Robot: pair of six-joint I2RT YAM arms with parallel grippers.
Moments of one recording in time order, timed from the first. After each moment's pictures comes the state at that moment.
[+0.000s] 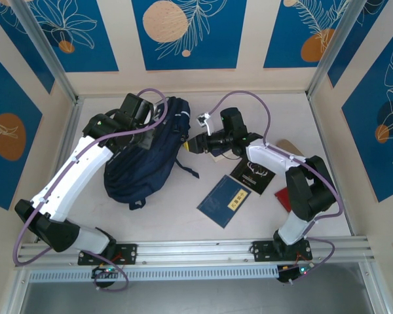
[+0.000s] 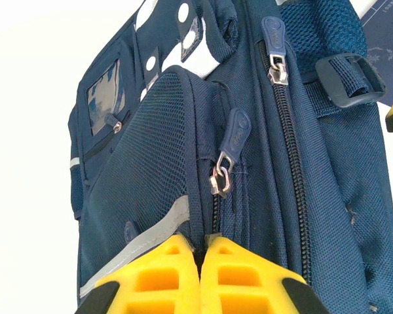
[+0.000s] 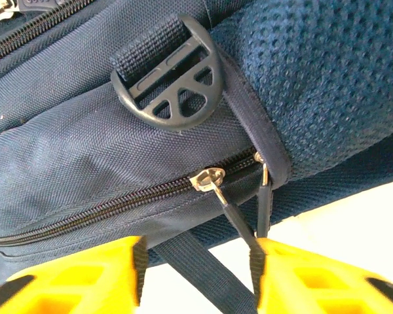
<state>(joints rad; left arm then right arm) -0.57 1.42 1.64 -1.17 -0.28 -0.12 0.50 1.67 1.12 -0.02 -0.82 0.29</state>
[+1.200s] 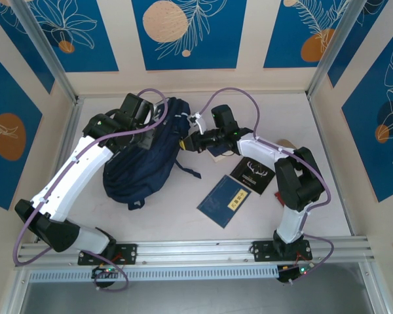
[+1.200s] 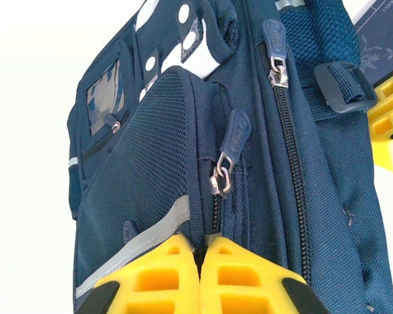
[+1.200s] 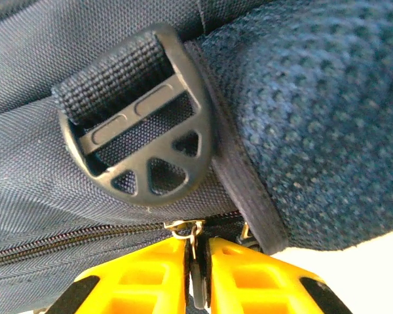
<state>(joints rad) -0.57 1.42 1.64 -1.17 -0.28 -0.12 0.53 1.80 1.25 -0.08 -0.81 0.14</state>
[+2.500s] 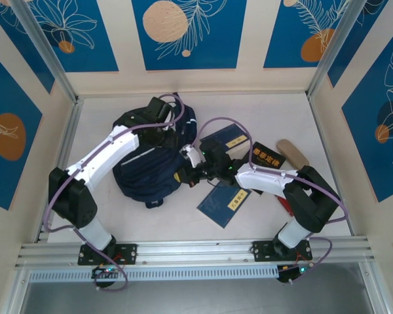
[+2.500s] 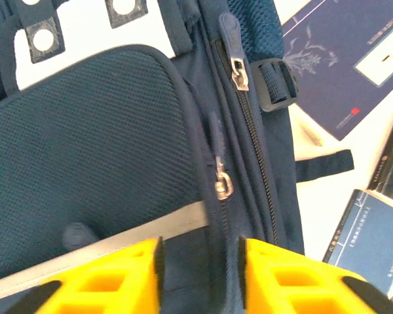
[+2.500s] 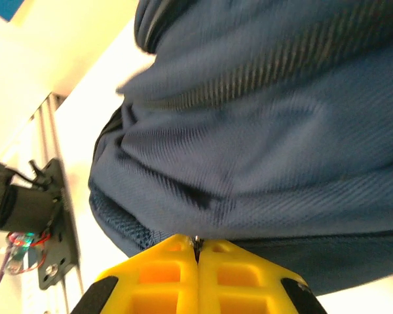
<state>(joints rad) -0.53 1.65 1.53 -0.92 0.03 -0.38 0.76 1.59 0.88 0.07 -0.51 0.34</state>
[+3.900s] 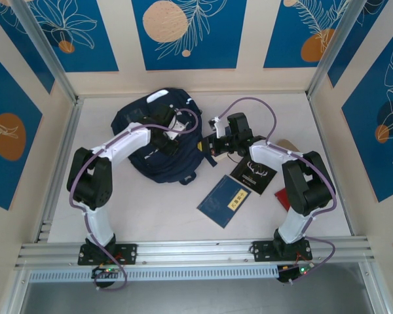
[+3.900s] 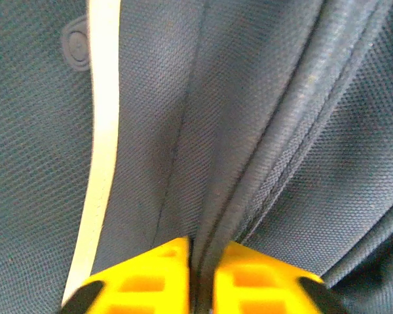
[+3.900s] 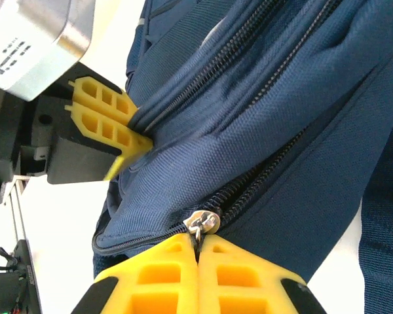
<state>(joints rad) -0.49 1.87 1.50 -0.82 0.06 0.15 0.42 1.72 1.05 -0.05 -0.67 0.31</state>
